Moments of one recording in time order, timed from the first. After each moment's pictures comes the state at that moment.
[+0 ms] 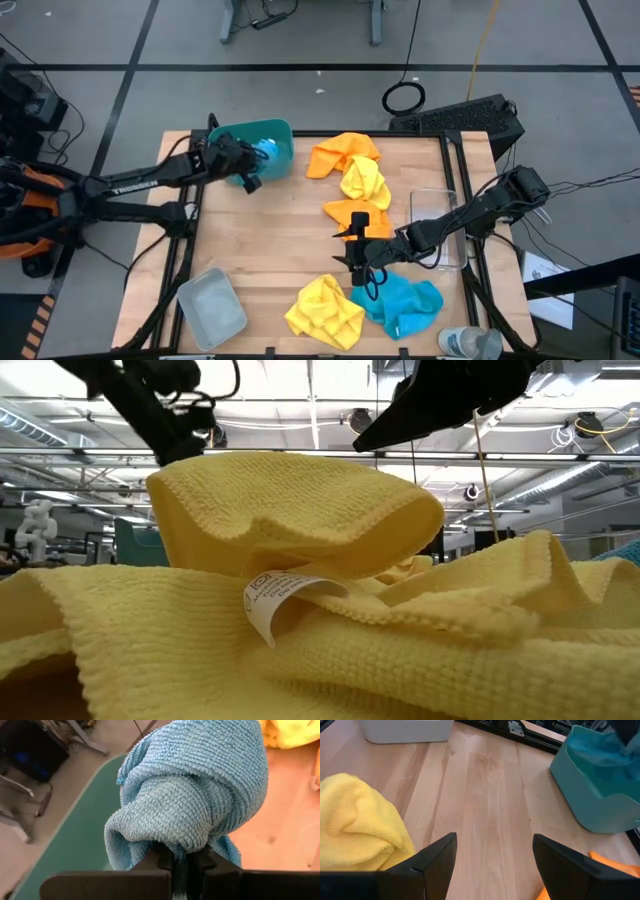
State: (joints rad) left arm 0.46 0.99 0.70 -0.41 -0.28 0.12; right arm 0.38 1.57 0.94 0.03 0.48 -0.02
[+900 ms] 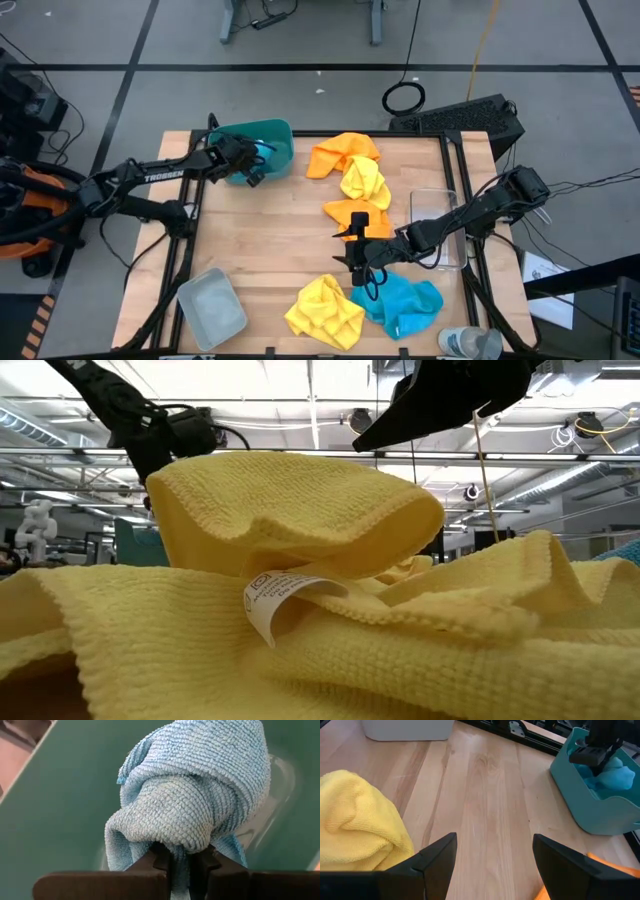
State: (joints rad) left arm 0.62 1.24 0.63 -0.32 -0.36 0.03; right arm 0.38 1.57 0.94 0.03 0.48 -0.04
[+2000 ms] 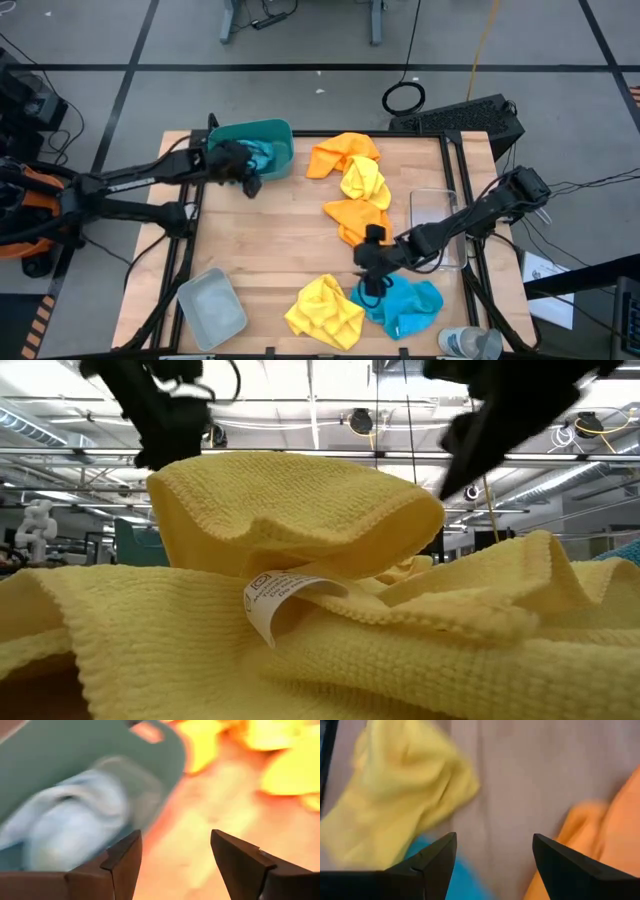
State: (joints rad) left arm 0.33 0.99 0.84 -0.70 -0.17 -0.37; right arm 0.45 1.56 1.04 -0.48 0.20 0.50
